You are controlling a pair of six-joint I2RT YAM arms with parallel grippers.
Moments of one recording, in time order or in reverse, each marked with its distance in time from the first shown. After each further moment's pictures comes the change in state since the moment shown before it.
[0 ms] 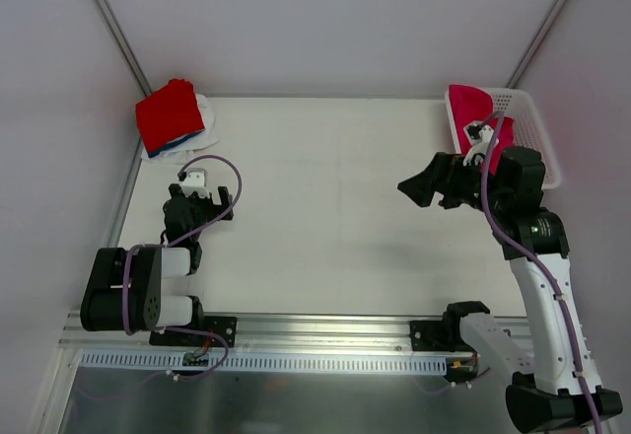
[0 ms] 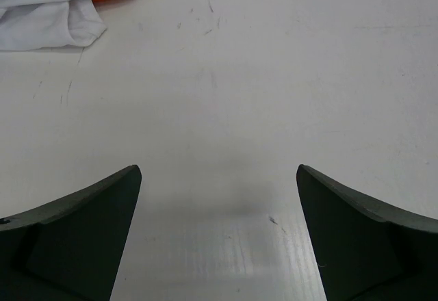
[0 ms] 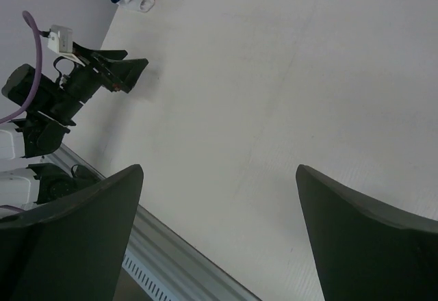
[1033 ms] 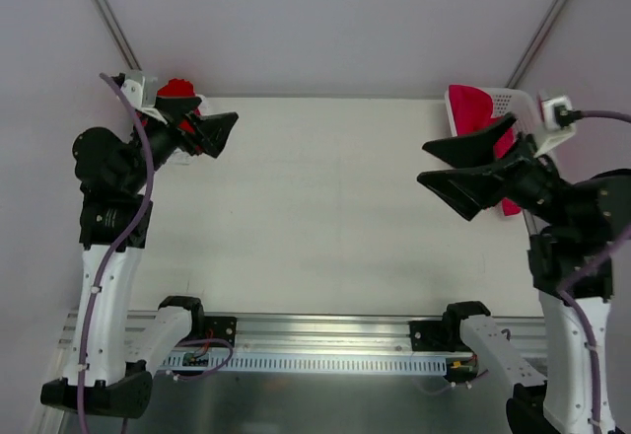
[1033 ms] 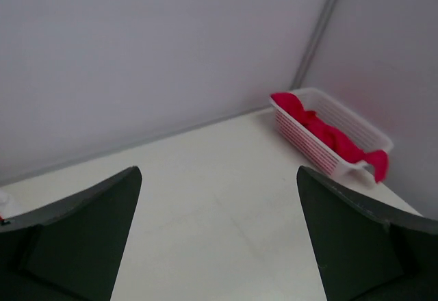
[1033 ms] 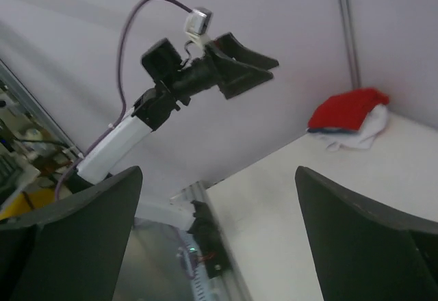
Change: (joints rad) left arm -0.086 -0.399 1.043 -1.027 0.329 -0.228; right arm 0.007 0.002 0.500 0.349 -0.402 0.410
